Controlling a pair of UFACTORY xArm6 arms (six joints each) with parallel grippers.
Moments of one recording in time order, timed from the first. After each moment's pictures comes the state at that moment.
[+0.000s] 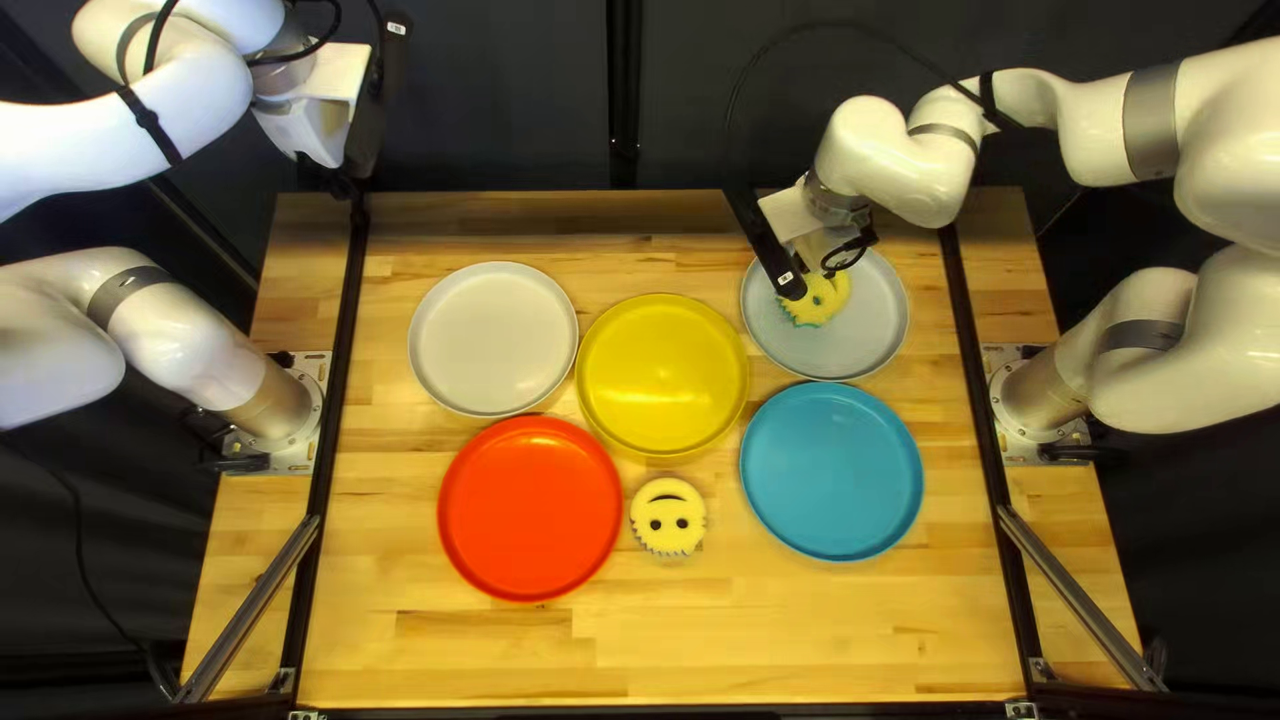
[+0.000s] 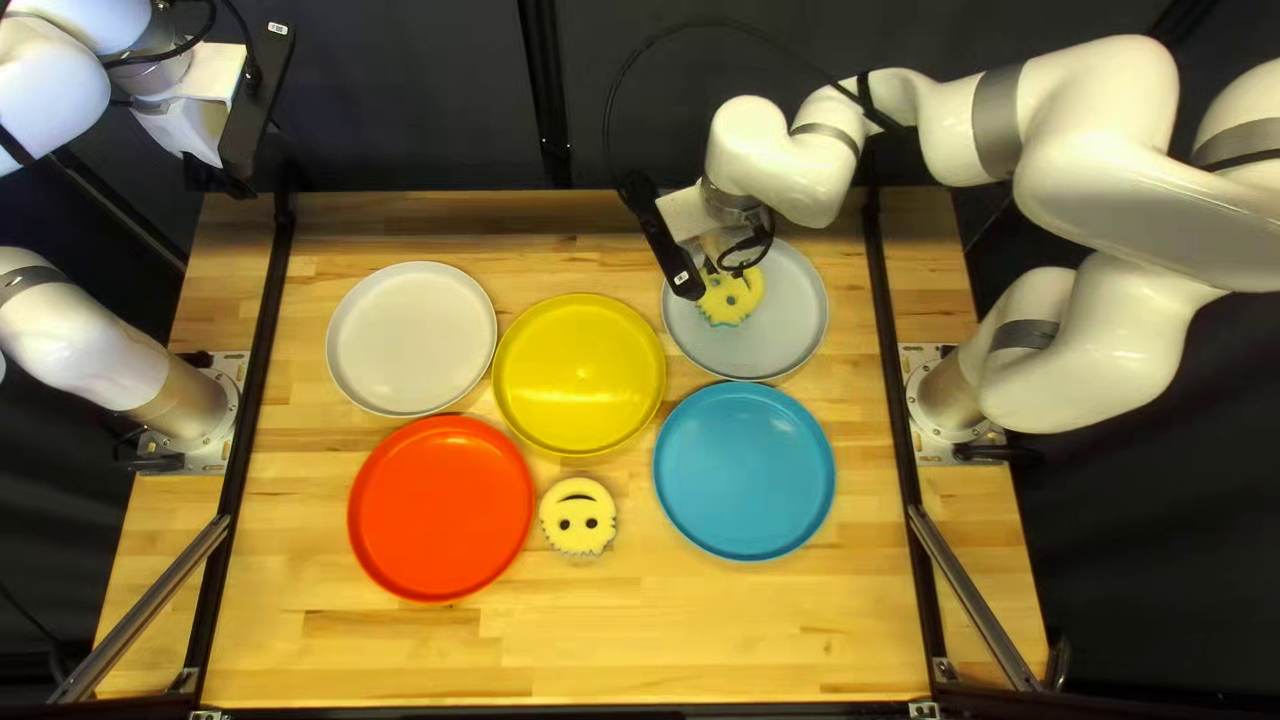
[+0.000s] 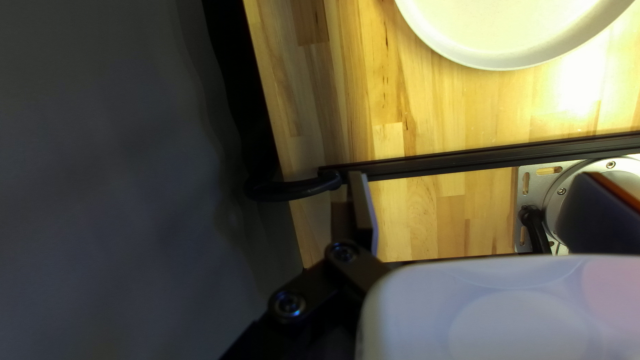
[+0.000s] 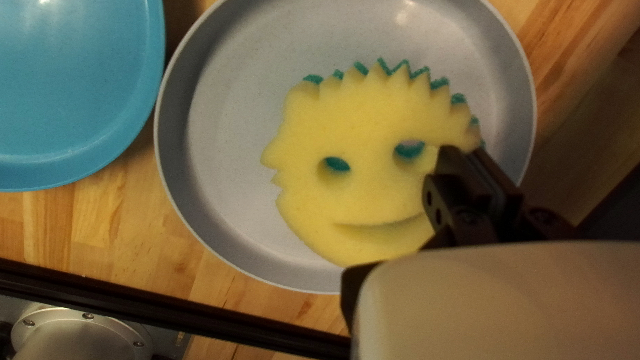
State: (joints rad) left arm 0.91 -0.83 -0.59 -0.03 1.31 1.11; right arm -0.43 -0.20 -0.60 -0.07 0.79 -0.80
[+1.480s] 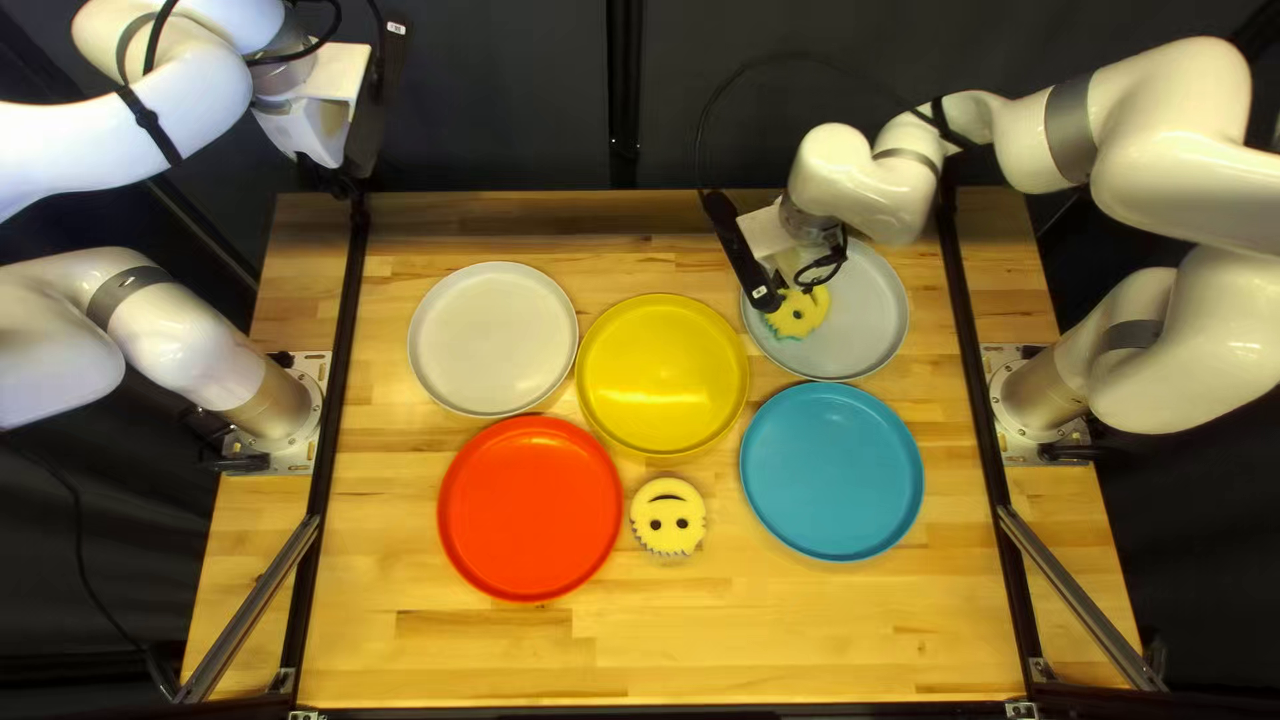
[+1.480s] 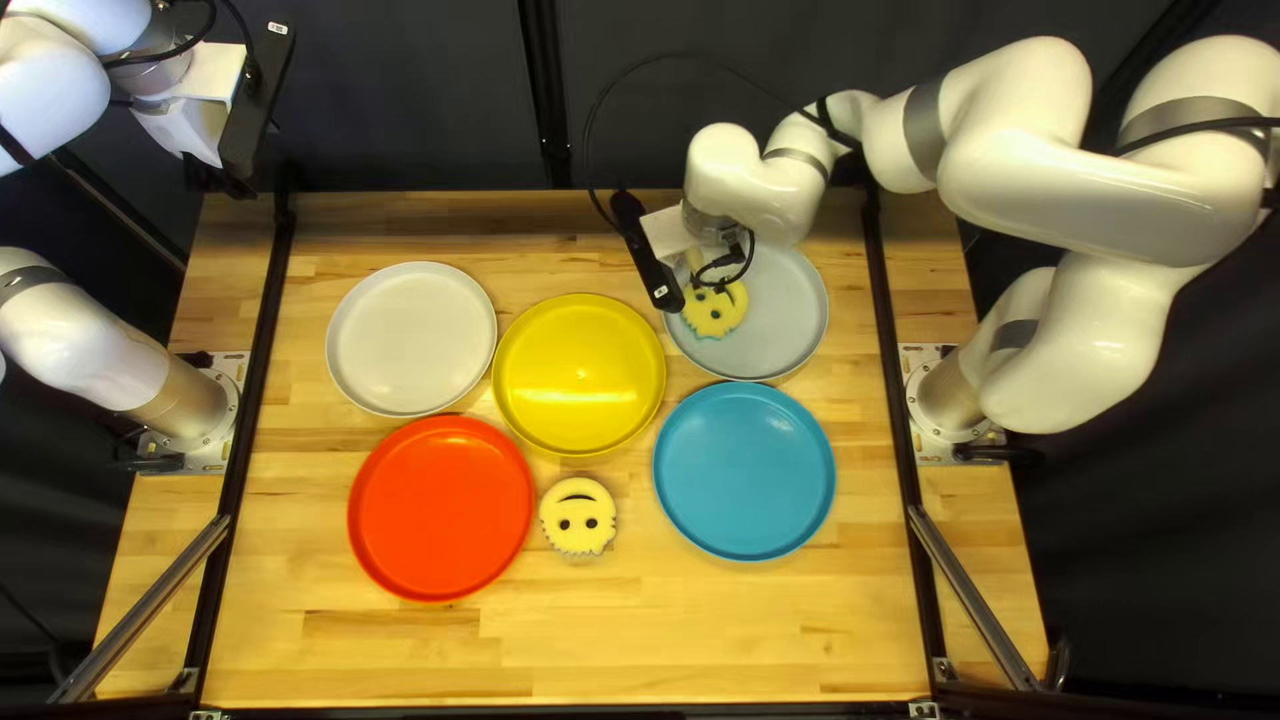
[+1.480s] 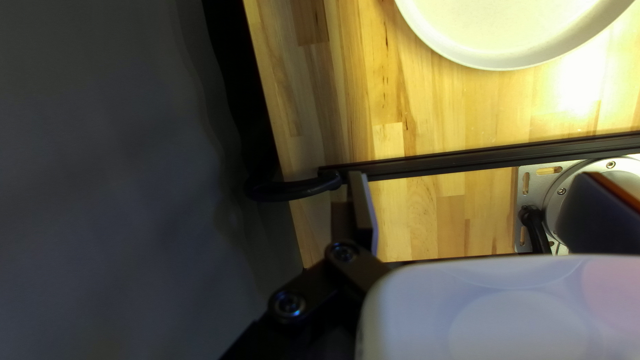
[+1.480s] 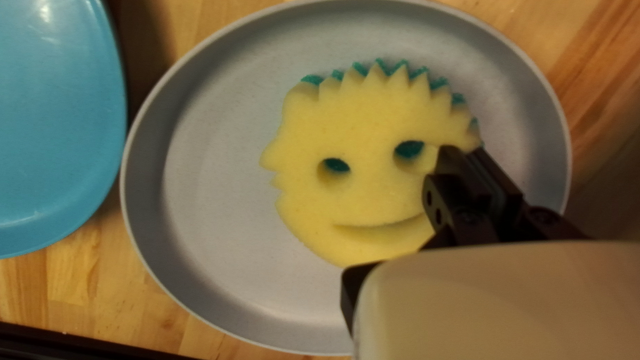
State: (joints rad) left arm 0.91 -0.83 -0.59 -0.03 1.31 1.11; right arm -0.50 0.04 -0.69 -0.08 0.68 -0.81
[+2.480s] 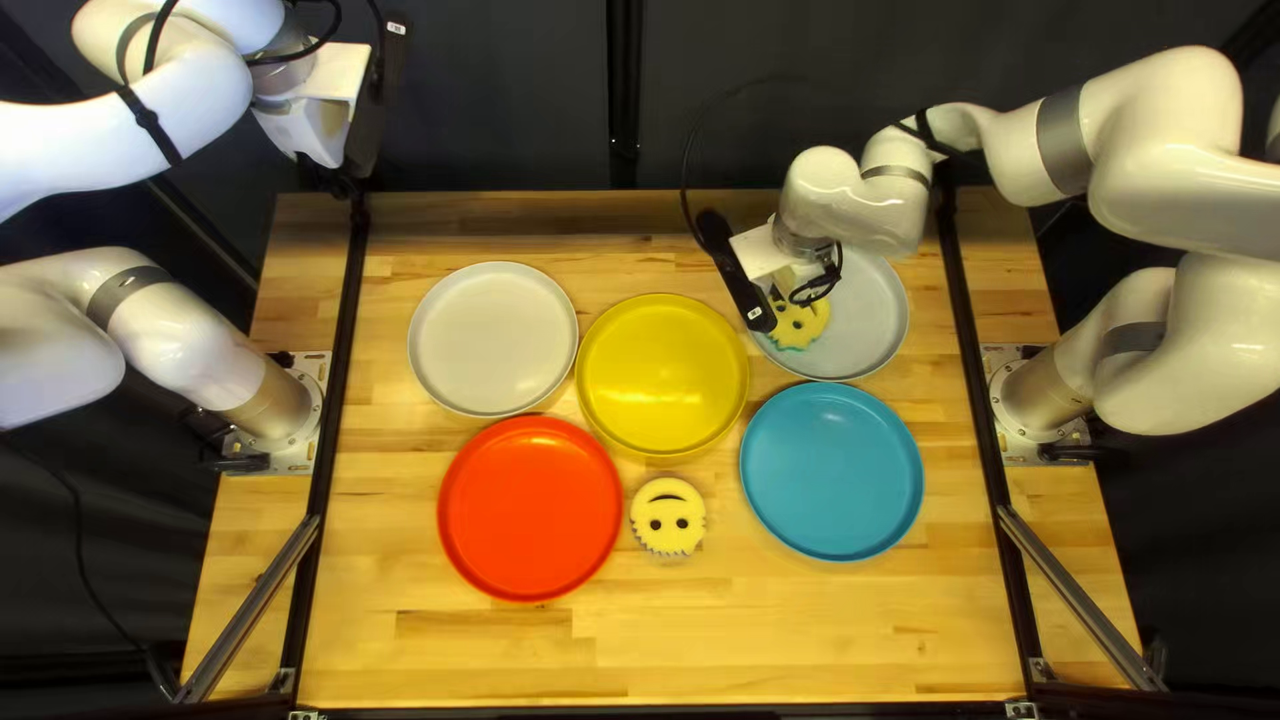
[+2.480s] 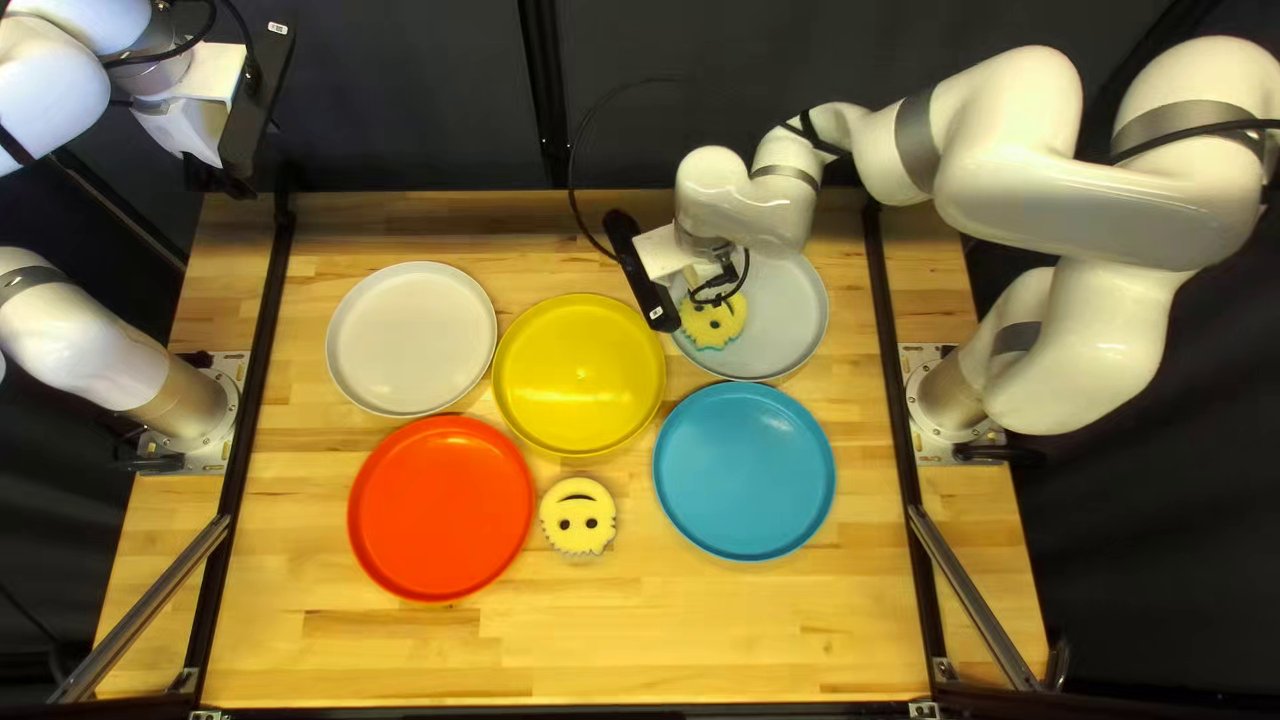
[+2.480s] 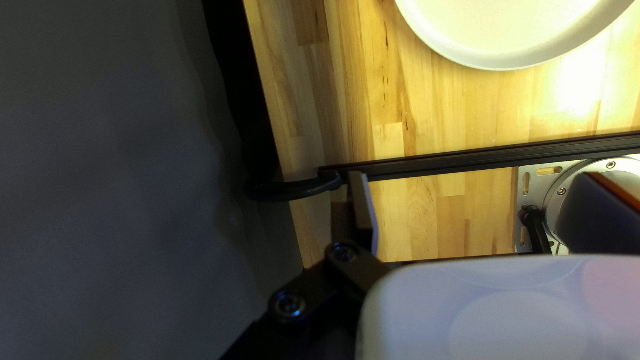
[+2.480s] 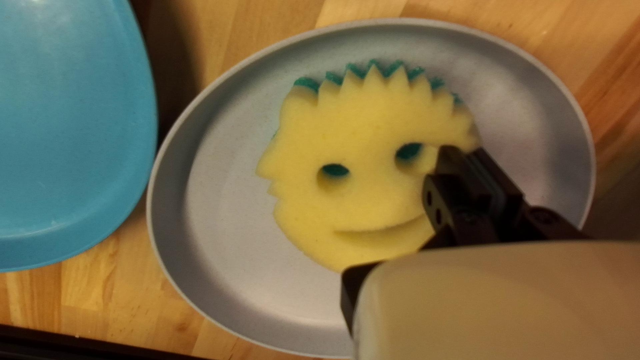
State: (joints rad) left arm 0.91 -0.83 -0.59 -0.03 1.31 1.11; right arm -0.46 0.03 -0.66 -0.14 0.66 -0.73
